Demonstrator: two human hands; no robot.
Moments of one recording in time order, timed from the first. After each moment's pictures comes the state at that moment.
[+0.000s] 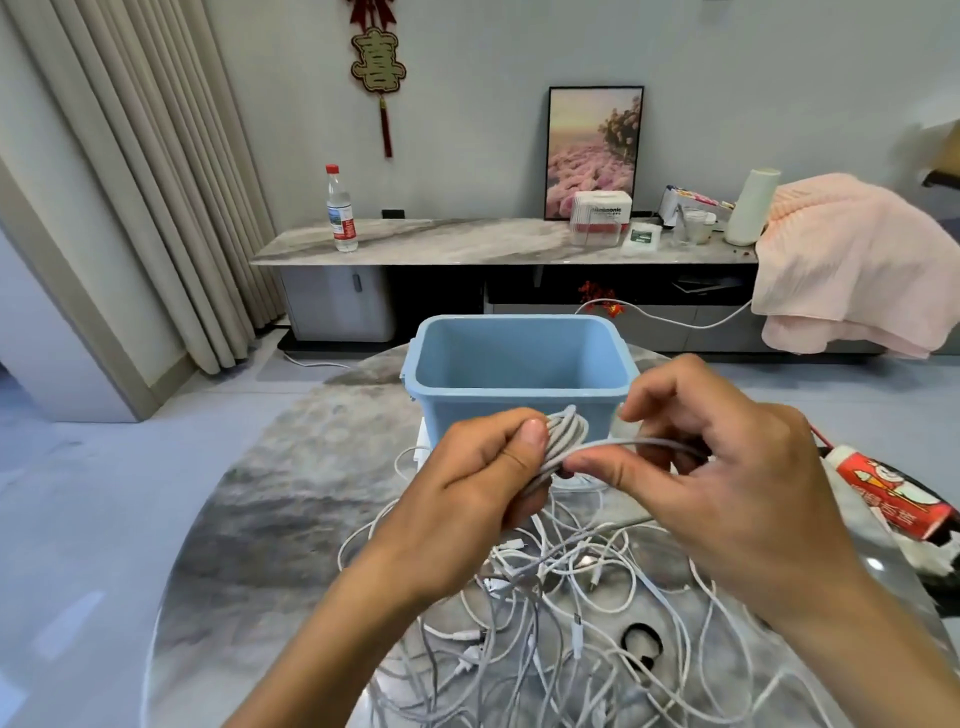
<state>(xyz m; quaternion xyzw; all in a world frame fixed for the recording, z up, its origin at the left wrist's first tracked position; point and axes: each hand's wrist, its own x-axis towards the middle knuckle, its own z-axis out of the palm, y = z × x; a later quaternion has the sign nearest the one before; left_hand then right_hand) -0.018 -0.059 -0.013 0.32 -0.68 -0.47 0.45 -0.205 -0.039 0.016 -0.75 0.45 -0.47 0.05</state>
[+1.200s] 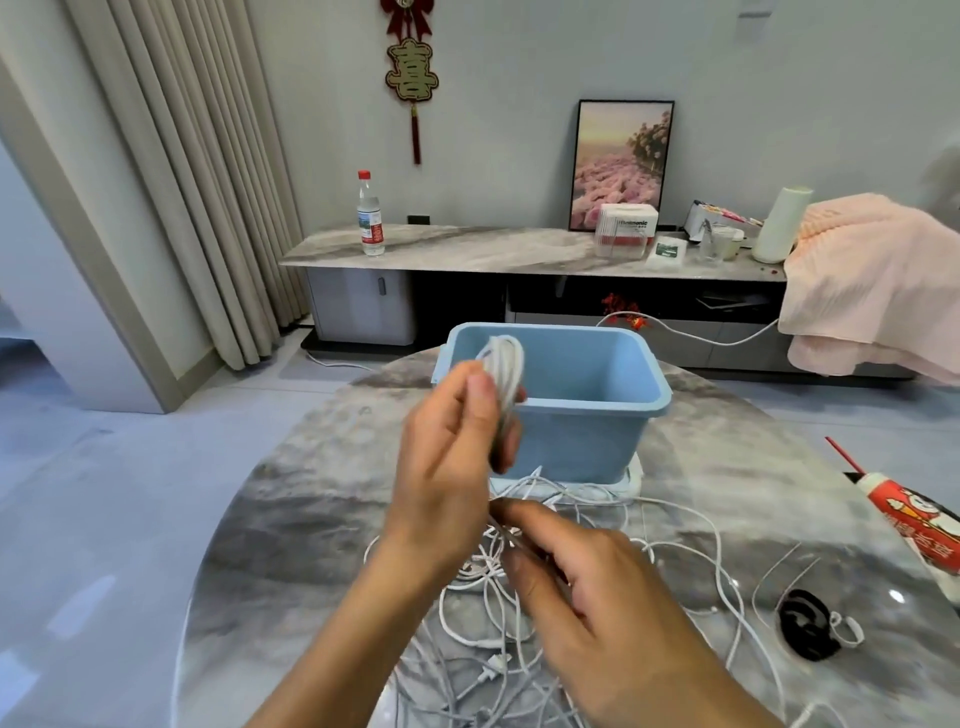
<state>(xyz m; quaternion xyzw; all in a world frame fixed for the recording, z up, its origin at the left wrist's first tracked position) -0.001 -0.075 -0.013 0.36 -0.58 -0.33 0.65 -0.130 -0.014 -0.021 -0.80 0.45 -0.32 0.24</state>
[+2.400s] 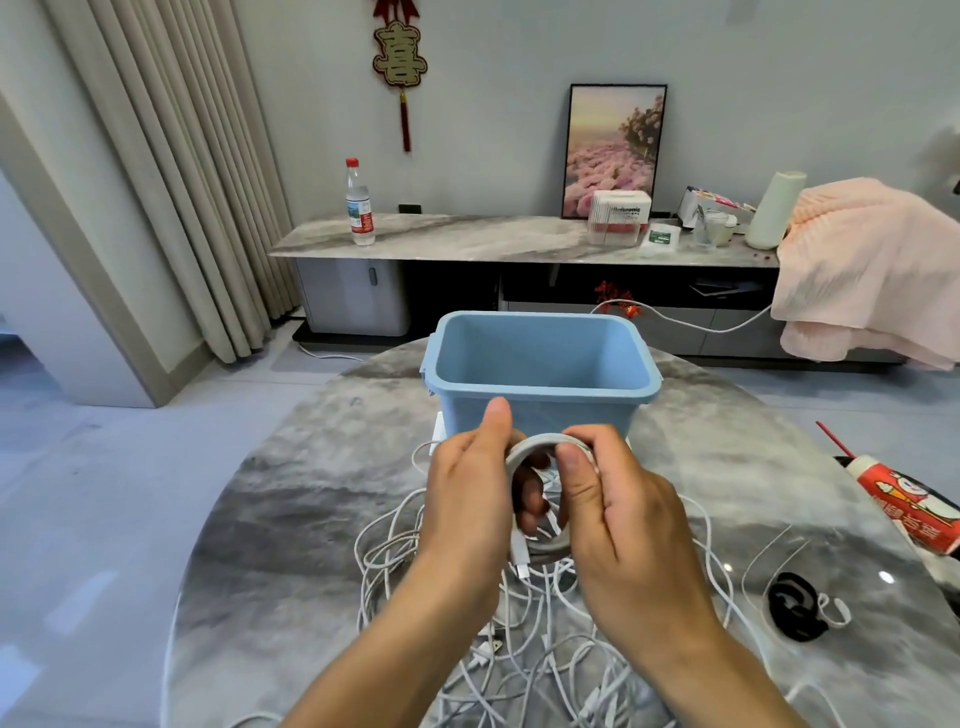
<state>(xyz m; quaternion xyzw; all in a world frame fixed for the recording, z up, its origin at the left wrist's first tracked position) -0.033 -0.056 -0.014 0.50 -0.36 -0.54 0.56 -0.143 -0.042 -0.041 -0.72 0.49 -0.48 0.13</state>
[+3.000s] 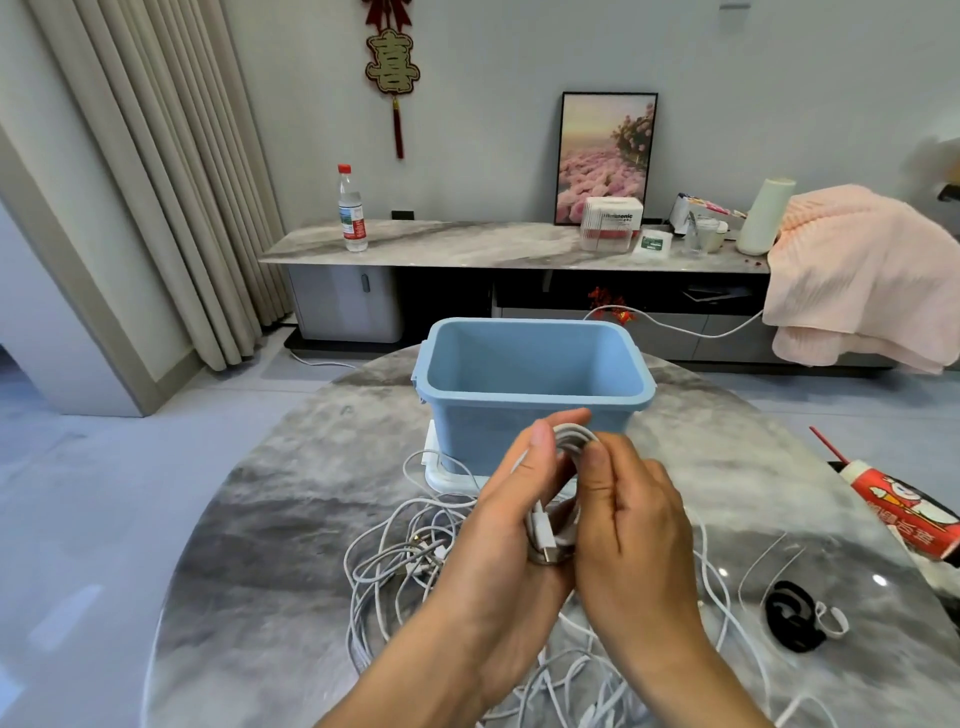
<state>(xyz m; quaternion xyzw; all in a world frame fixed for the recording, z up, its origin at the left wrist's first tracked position) -0.049 -0.041 -0.023 0.28 -0.29 -0.74 0.54 -0.143 -0.053 -0.056 -0.62 0.59 -0.50 0.08</state>
